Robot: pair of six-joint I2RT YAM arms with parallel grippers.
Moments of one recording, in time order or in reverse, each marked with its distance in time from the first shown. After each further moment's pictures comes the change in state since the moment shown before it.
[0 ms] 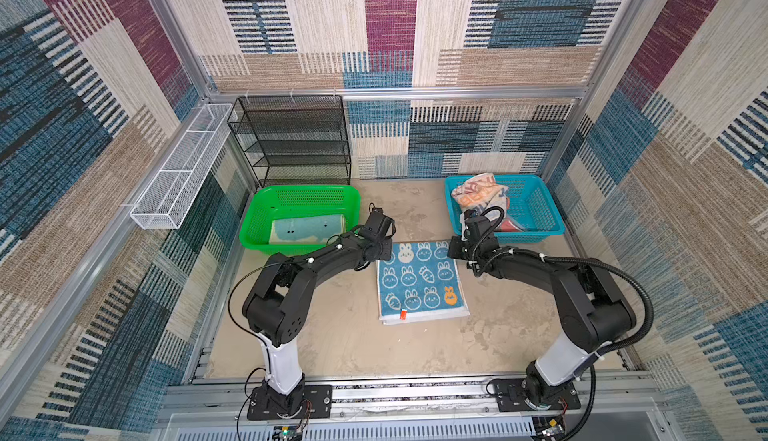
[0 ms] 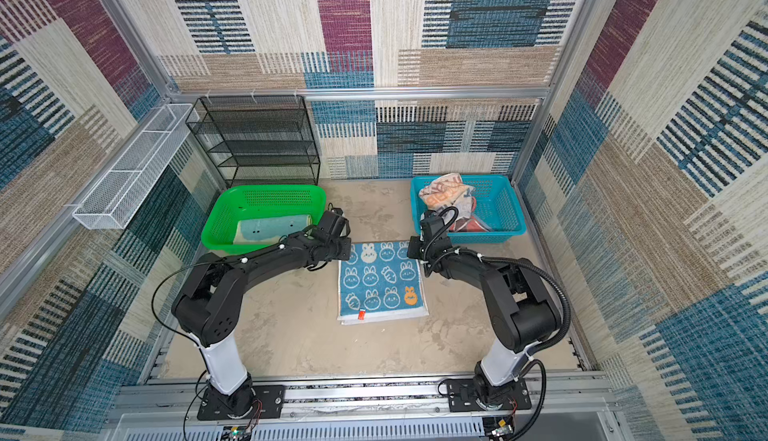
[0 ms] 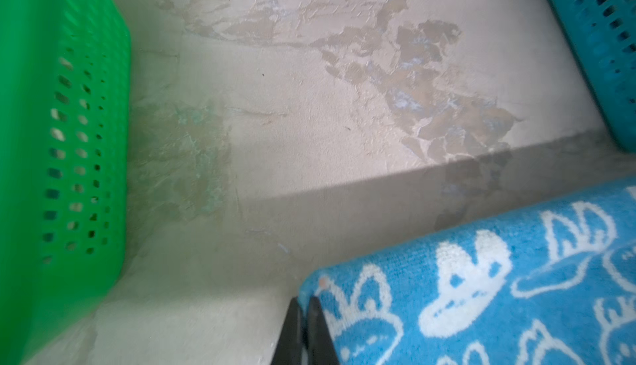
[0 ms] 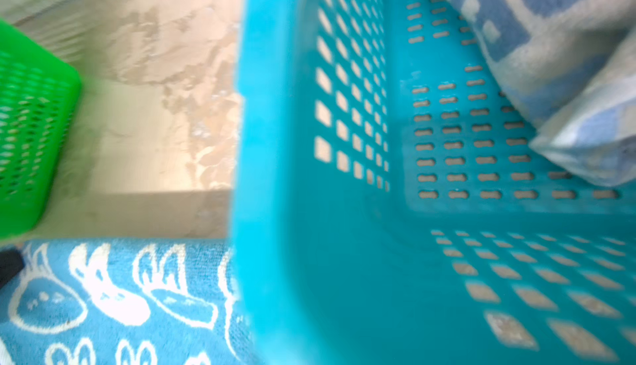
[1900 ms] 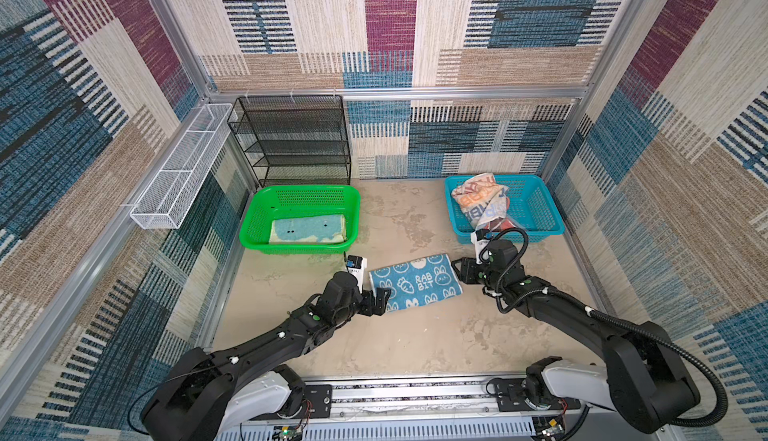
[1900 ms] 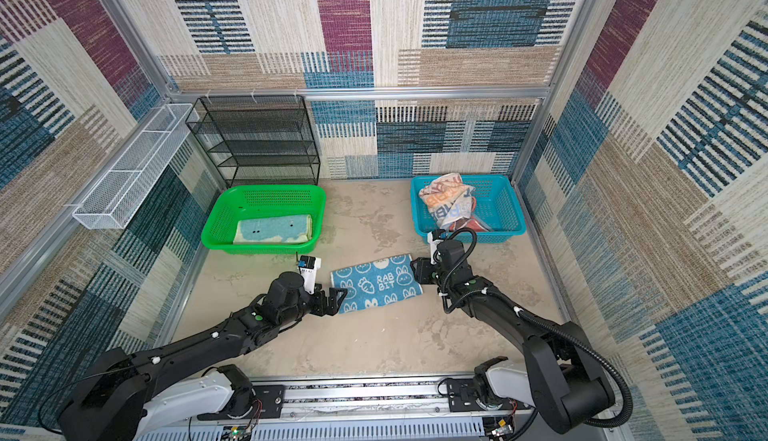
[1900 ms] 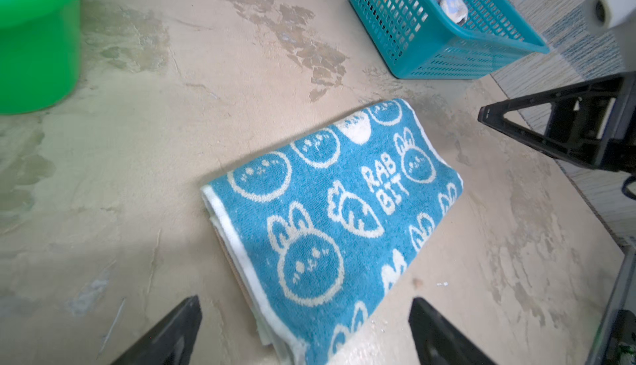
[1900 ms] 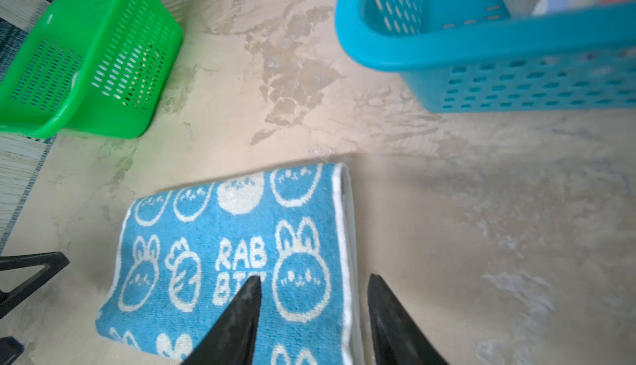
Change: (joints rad) left arm -0.112 -0.703 -0.791 0.403 0.179 -0.126; right arm 0.037 -0.405 -0.283 -0.047 -0.136 -0.022
